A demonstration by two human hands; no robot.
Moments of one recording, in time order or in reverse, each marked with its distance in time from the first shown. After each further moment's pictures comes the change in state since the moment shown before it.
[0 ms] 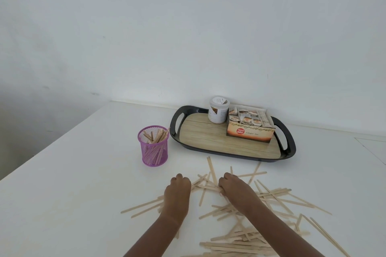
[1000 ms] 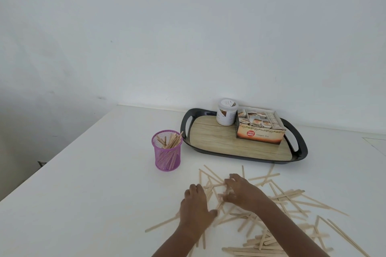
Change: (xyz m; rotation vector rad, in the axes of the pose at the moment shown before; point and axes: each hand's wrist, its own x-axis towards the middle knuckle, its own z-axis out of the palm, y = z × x) left_hand -0.011 -0.011 0.008 -0.228 -0.091 0.027; right_hand 0.014 -0.021 -0.007 0.203 -0.183 0.152
